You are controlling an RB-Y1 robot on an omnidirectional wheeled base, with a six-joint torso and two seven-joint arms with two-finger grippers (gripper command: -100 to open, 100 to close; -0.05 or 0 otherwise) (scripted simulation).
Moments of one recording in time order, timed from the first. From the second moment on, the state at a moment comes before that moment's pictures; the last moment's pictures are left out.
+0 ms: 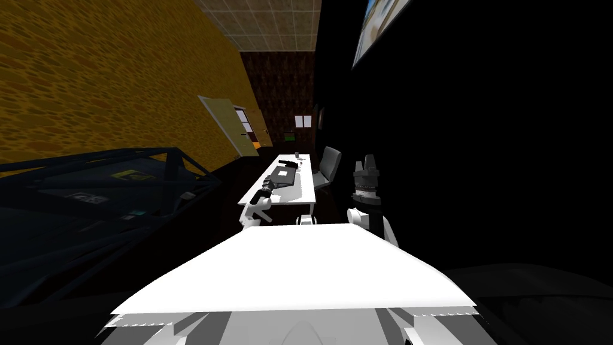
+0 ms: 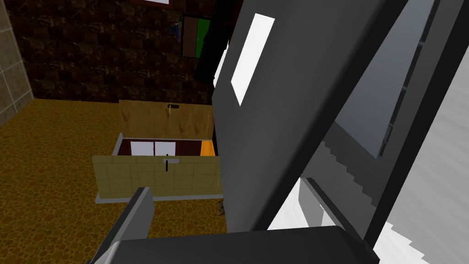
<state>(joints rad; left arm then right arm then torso) 0.09 0.09 0.15 -1.81 0.05 0.32 0.20 0.47 0.01 -0.06 -2.36 0.11 -0.46 0.09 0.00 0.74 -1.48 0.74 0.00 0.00</state>
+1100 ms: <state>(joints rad) 0.13 0.10 0.15 -1.98 0.05 0.49 0.22 0.47 0.01 -0.06 -2.36 0.11 -0.46 0.09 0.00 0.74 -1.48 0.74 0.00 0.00</state>
